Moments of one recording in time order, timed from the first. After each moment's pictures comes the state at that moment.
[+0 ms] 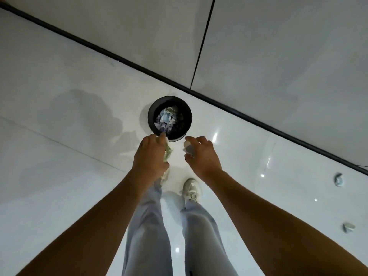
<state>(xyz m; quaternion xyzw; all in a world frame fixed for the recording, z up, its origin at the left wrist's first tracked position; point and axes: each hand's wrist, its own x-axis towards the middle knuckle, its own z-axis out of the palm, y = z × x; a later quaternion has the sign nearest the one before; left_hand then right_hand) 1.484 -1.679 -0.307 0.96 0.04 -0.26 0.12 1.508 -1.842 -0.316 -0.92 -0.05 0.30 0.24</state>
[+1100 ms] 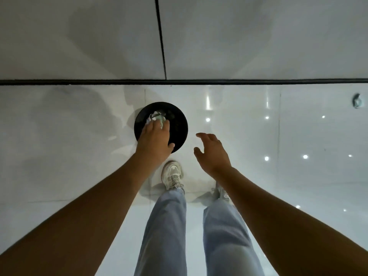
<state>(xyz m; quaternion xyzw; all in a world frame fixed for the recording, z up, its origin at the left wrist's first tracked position) 1.646 -1.654 -0.417 0.92 -0.17 -0.36 0.05 1.569 -1.814 -0.416 -0.88 0.20 0.31 0.30</state>
